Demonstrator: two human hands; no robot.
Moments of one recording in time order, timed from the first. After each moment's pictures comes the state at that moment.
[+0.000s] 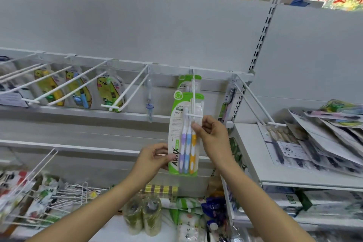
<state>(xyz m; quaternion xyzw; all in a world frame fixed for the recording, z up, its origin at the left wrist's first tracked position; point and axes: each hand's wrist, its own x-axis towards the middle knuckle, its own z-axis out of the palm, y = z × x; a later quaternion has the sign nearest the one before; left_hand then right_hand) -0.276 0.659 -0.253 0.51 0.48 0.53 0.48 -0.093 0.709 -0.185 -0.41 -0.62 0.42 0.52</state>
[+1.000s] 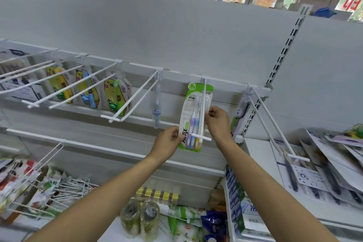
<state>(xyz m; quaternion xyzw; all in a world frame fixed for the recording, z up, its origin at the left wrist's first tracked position) -0.269 0.766 -0.245 0.56 0.61 0.45 0.32 -0.109 0.834 -0.182 -0.51 -0.63 0.36 0.46</state>
